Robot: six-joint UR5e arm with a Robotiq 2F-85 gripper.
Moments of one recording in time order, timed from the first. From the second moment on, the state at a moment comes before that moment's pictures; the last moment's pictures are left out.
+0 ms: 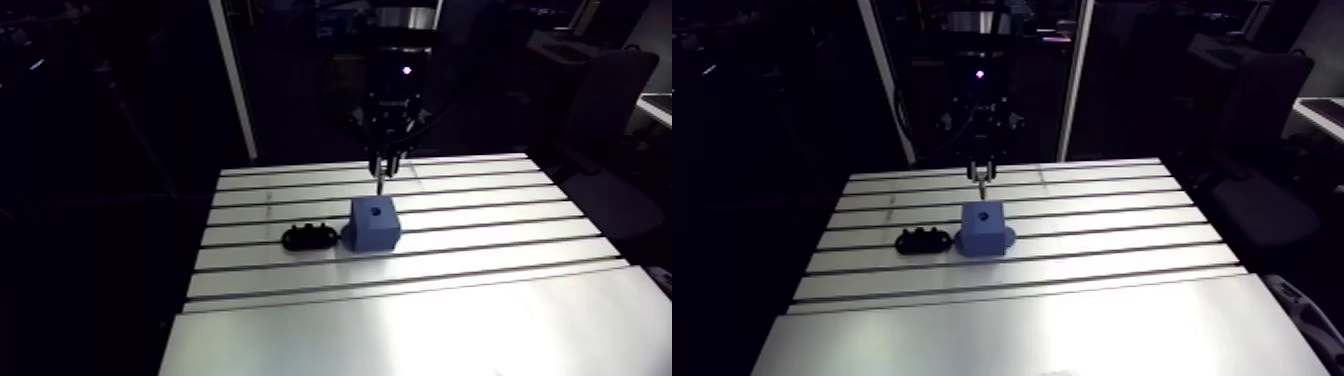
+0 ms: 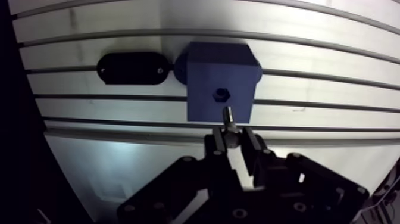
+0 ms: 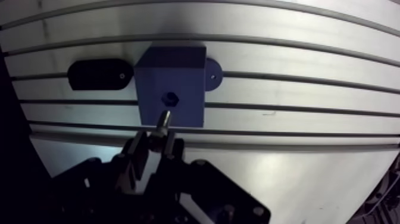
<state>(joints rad) -0.12 -1.27 1.65 -1.70 -1.55 -1.72</state>
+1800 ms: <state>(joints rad) -0.12 -1.26 1.72 -1.77 -1.55 -1.72</state>
